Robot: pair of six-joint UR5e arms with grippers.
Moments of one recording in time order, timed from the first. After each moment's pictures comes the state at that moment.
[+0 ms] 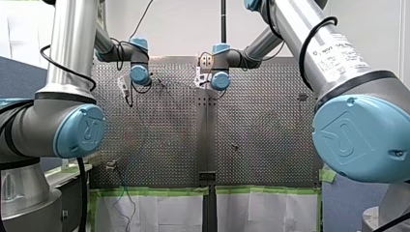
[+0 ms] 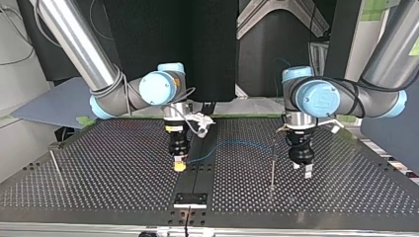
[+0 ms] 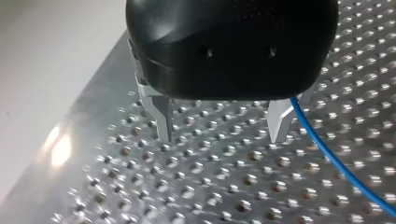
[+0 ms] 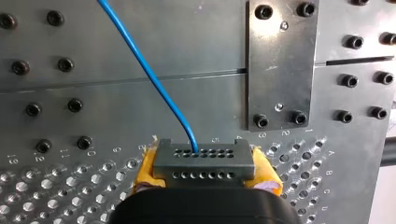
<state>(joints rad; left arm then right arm) -0.09 -1.73 -1.70 -2.76 -1.81 -1.85 2.28 -0.97 1.16 -0.33 1.80 1.60</state>
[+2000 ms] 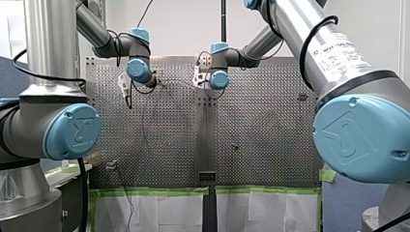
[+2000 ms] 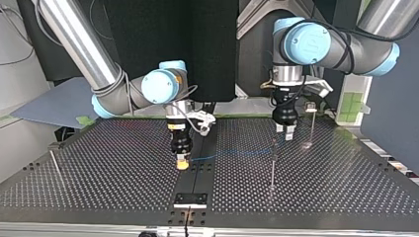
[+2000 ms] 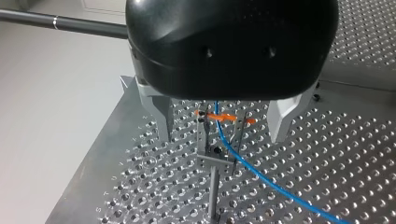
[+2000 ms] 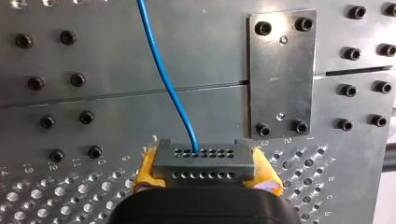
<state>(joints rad) -0.22 -1.53 -1.93 -2.79 -1.83 -1.79 2.29 -0.97 1.16 -0.31 1.80 1.62</state>
